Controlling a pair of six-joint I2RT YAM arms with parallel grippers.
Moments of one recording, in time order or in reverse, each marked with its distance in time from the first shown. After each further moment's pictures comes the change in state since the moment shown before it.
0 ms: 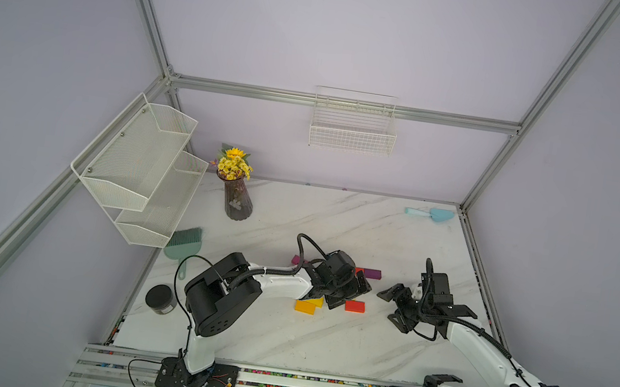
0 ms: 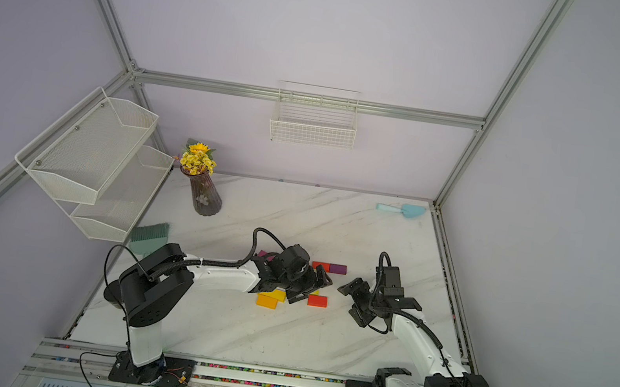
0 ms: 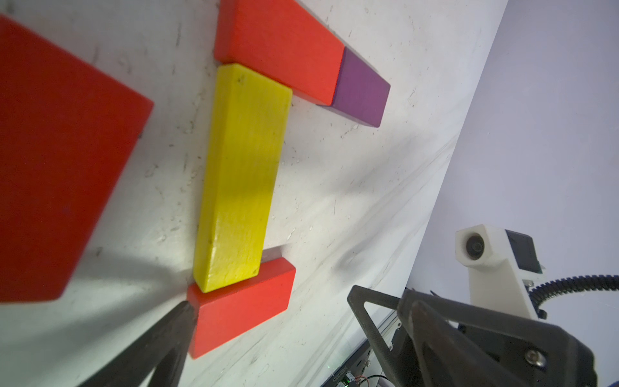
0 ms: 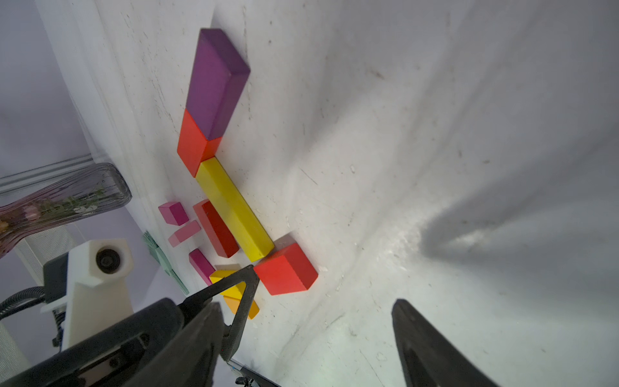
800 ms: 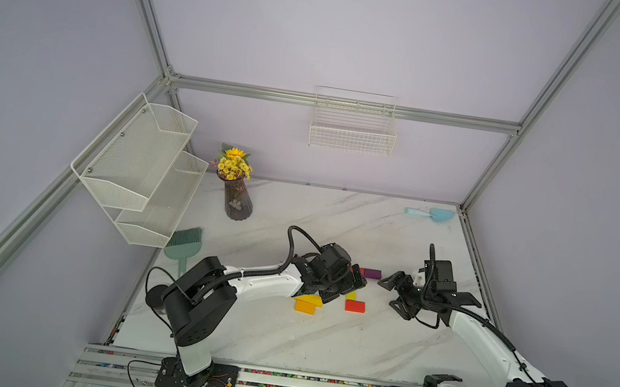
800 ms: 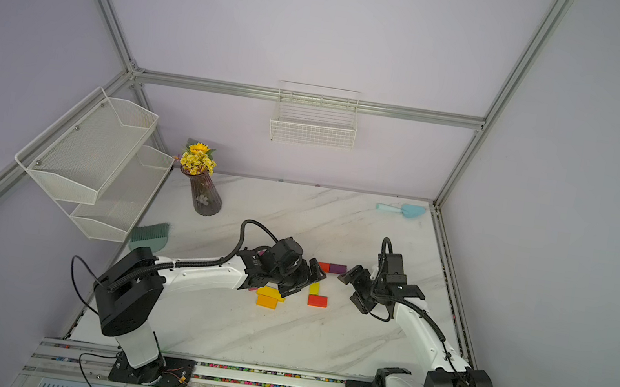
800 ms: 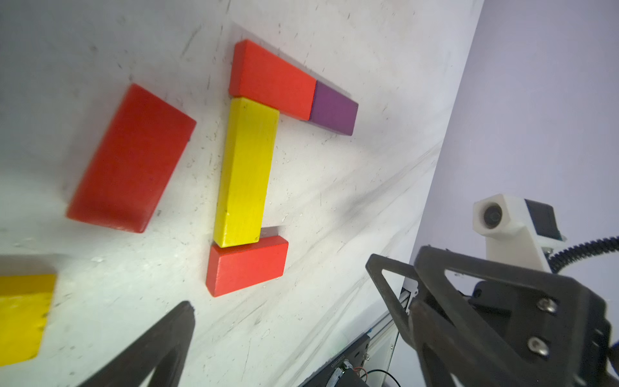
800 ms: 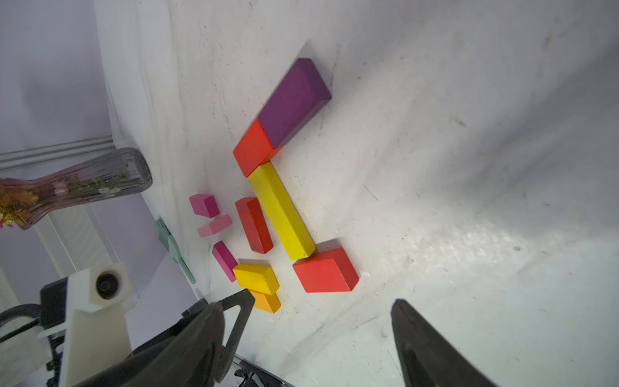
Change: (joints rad) left arm 0.030 -0.184 -0.001 -0.176 -0.077 0.064; right arm -0.004 0.064 0.168 -0.066 -0.025 -0.114
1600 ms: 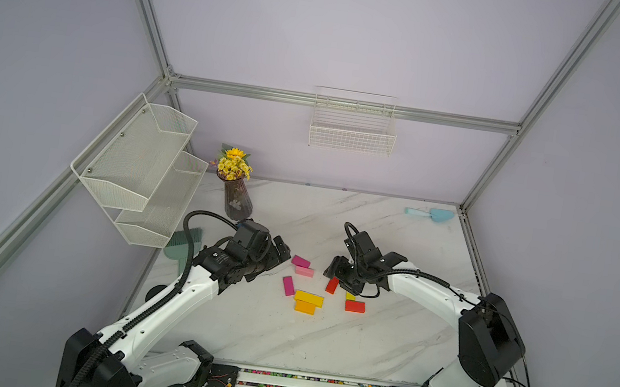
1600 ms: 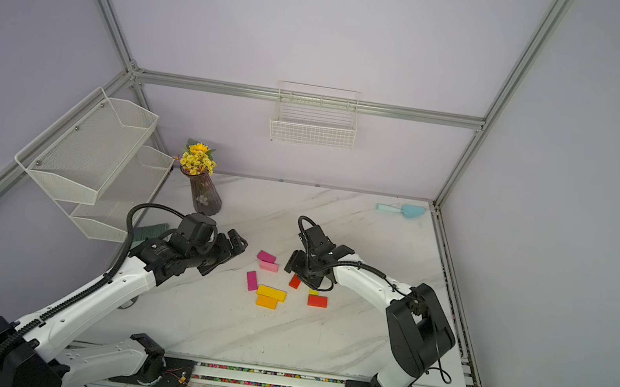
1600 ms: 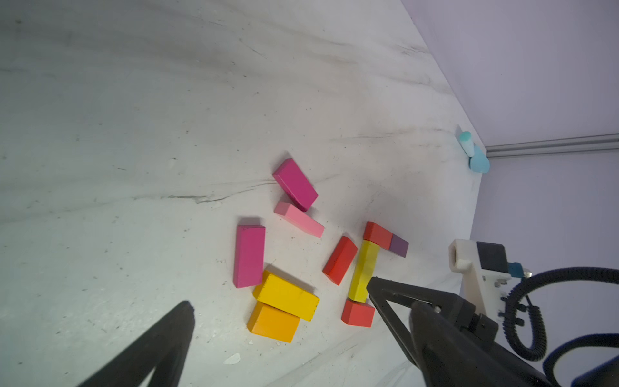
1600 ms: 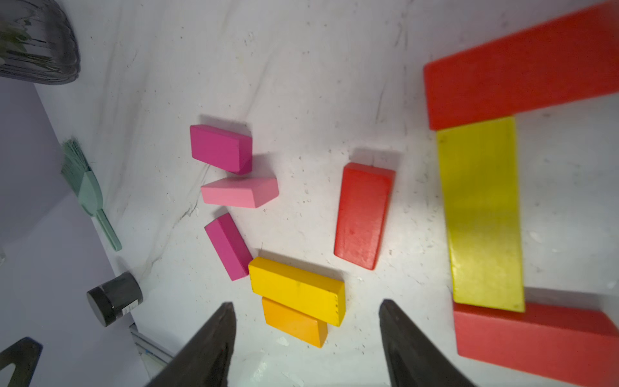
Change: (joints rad) left arm 0.452 -0.598 -0.234 -0.399 -0.129 0.246; right arm 0.573 0.514 0.493 -0.027 0.342 0.091
